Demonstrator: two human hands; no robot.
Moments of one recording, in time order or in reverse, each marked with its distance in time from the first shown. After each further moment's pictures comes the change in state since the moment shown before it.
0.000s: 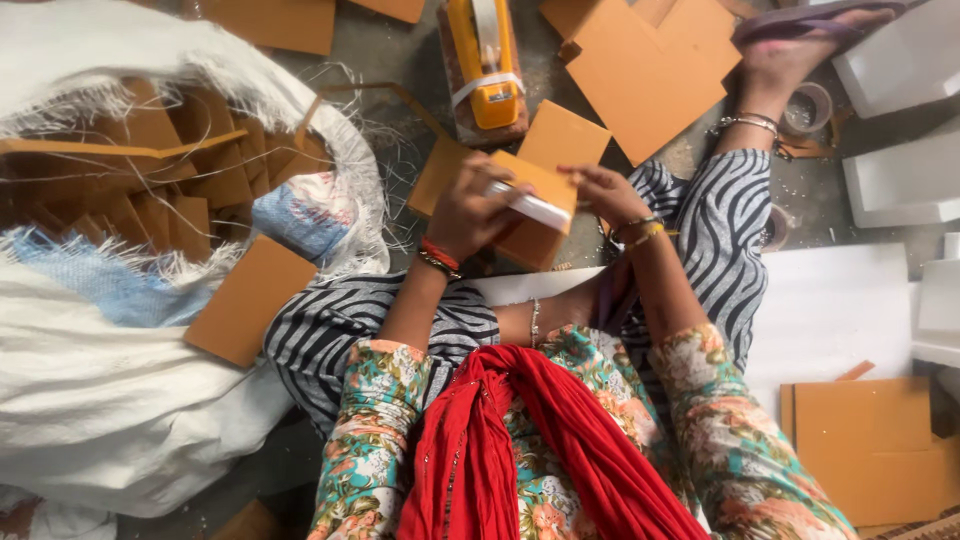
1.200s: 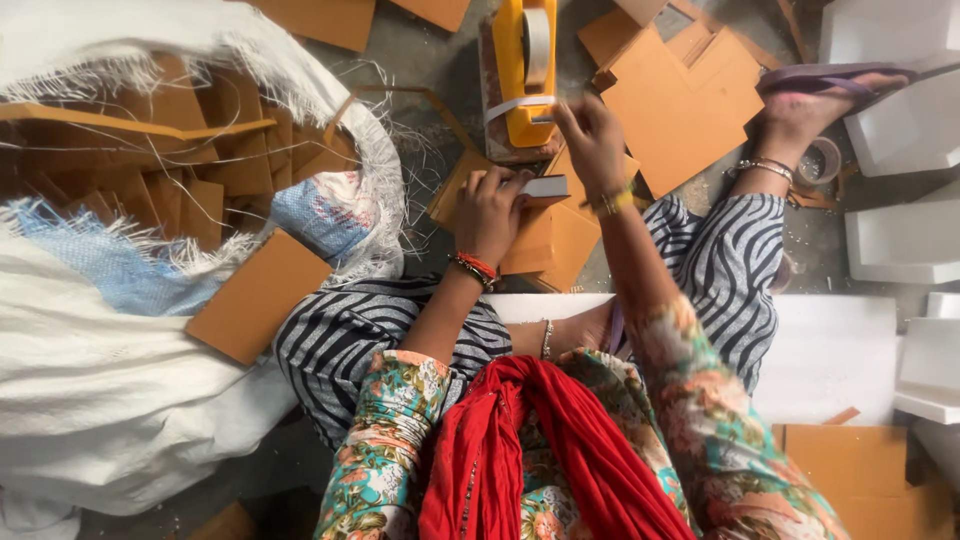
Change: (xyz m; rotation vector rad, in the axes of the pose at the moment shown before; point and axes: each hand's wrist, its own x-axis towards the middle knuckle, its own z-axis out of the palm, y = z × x) left_hand 0.007 -0.001 0.015 0.157 0.095 -0.492; right_hand 0.094 -0.073 0.092 -0.689 0.389 -0.664
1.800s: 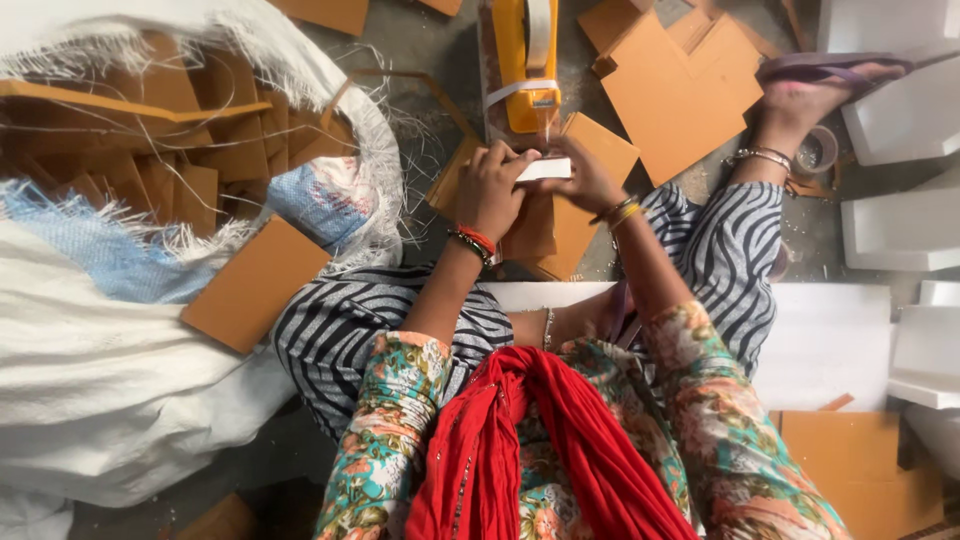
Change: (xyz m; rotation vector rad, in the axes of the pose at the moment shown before) left_hand 0.014 -0.008 0.002 -0.034 -0.109 -0.005; right_hand -0.039 0.011 -0.019 -0.269 -0.406 -0.342
